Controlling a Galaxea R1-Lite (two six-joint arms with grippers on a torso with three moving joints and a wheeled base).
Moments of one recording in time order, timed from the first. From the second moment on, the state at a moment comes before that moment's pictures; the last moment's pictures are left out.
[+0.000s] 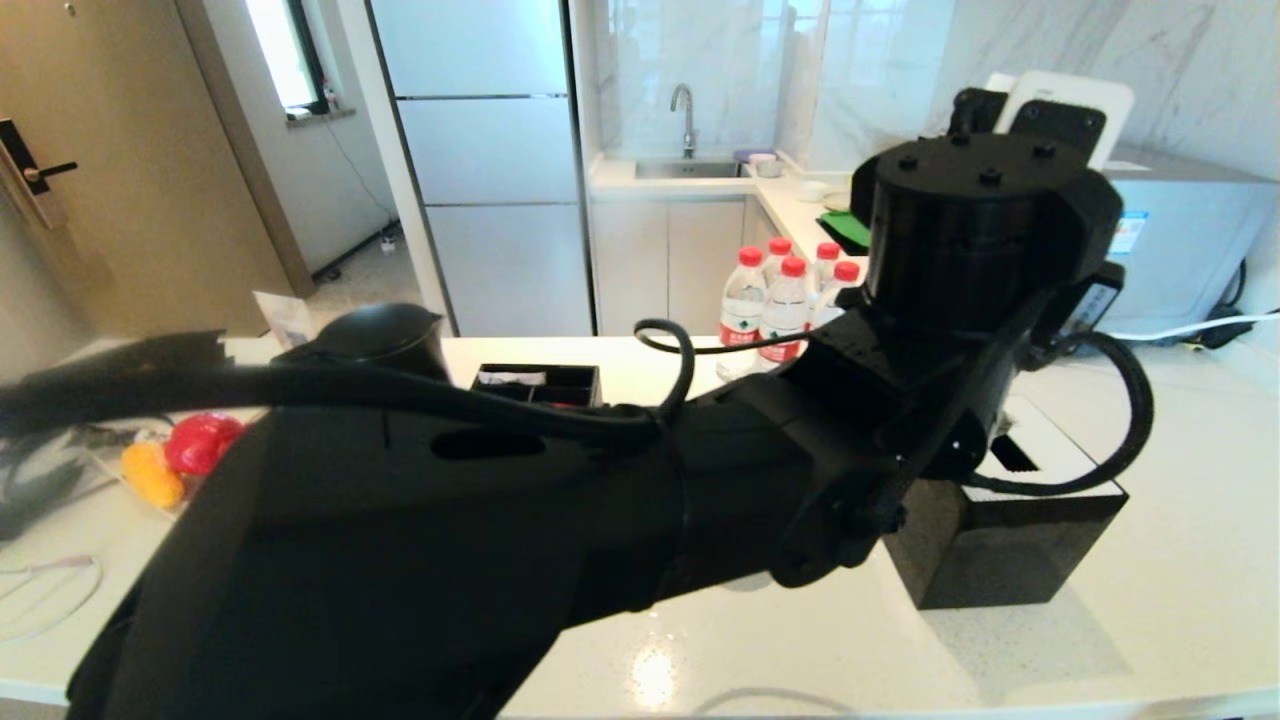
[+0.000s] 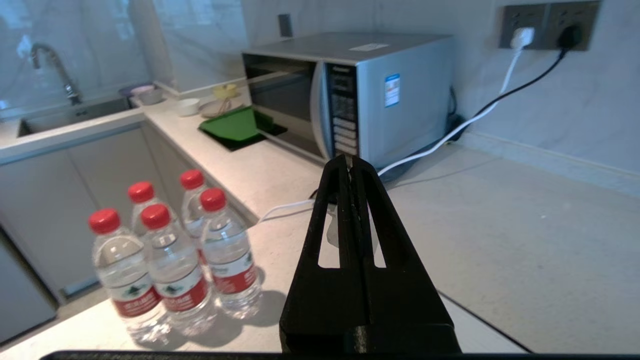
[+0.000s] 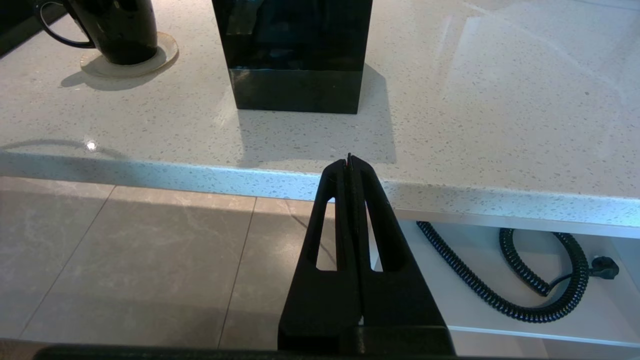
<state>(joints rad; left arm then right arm) -1.09 2.31 -1.99 -0.57 0.38 0.16 0.00 0.00 -0.08 0.21 0.06 -0.04</state>
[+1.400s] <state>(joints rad) -1.13 2.43 -1.99 -0.65 0.29 0.16 0.00 0.00 -0.08 0.21 0.06 -0.04</state>
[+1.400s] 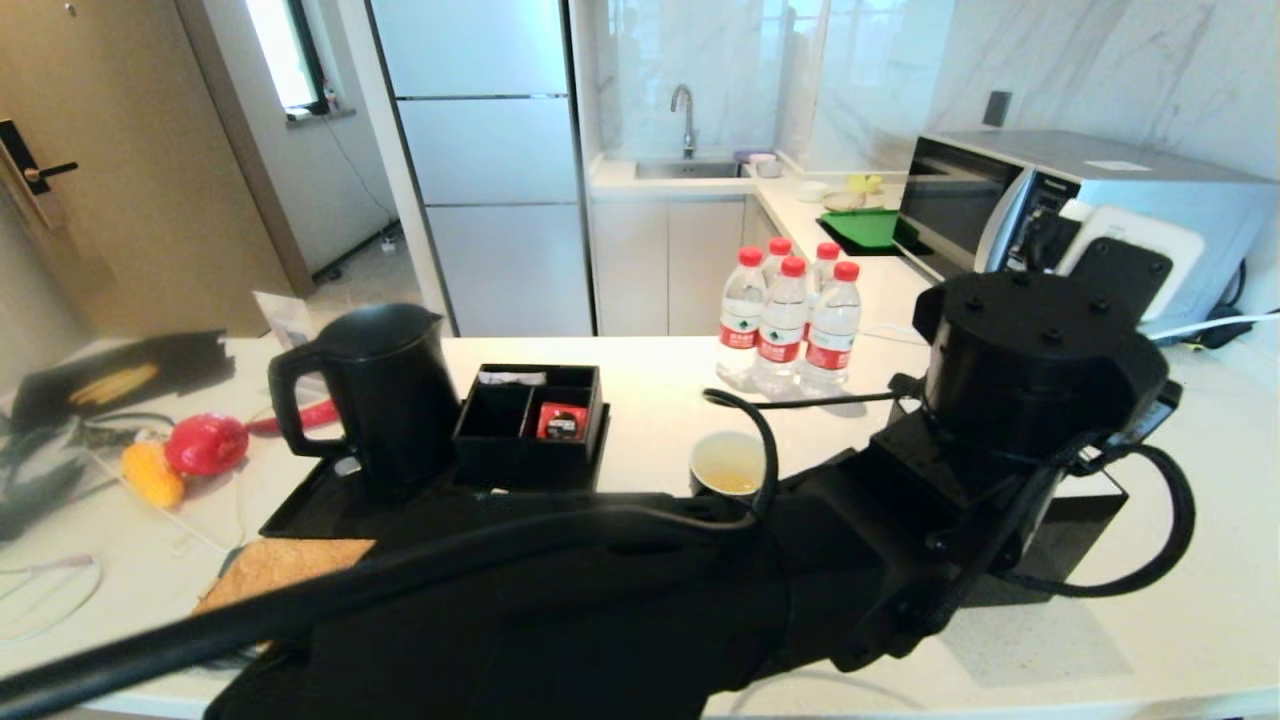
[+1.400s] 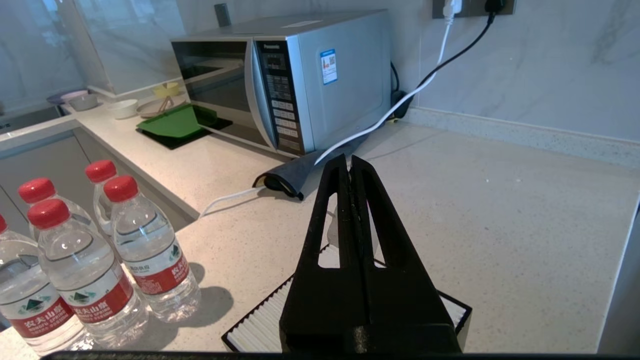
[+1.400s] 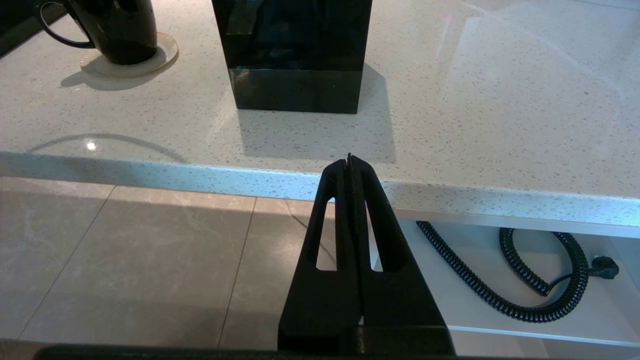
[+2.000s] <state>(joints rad) -1.12 2.44 -1.99 -0.71 0.29 0.16 0.00 0.00 -0.08 0.21 0.06 -0.04</state>
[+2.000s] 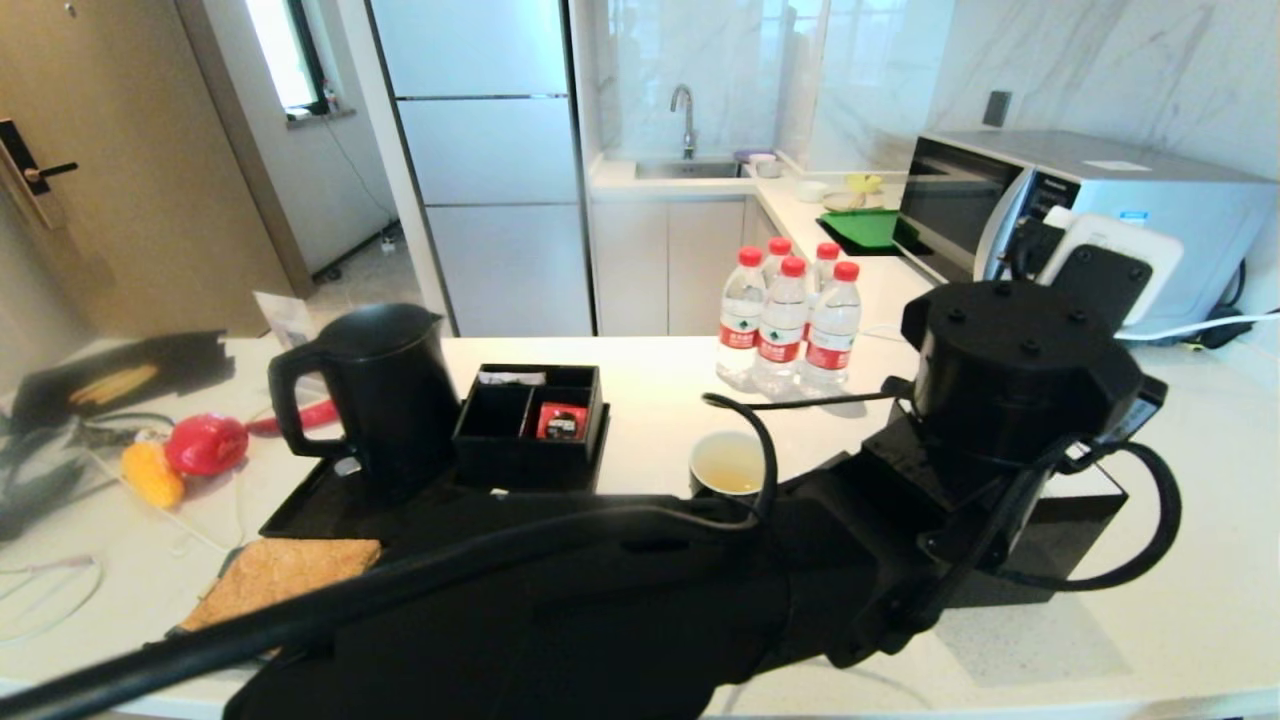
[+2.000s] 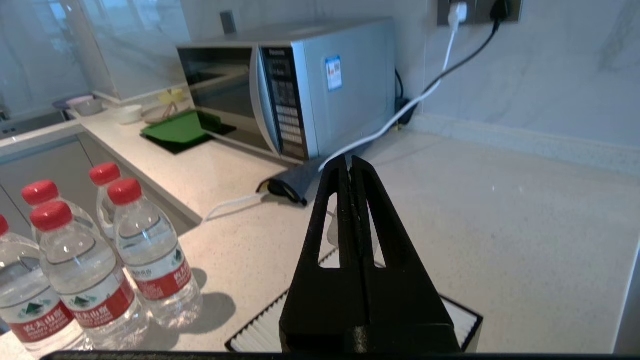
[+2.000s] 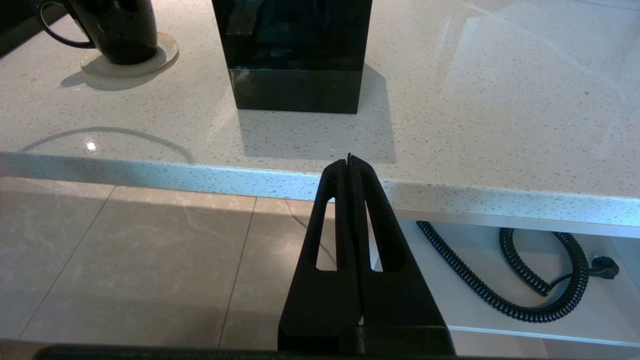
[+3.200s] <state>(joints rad) -1.09 2.46 -1.99 -0.75 0.29 0.16 0.00 0.00 -0.08 0.21 0.06 -0.04</state>
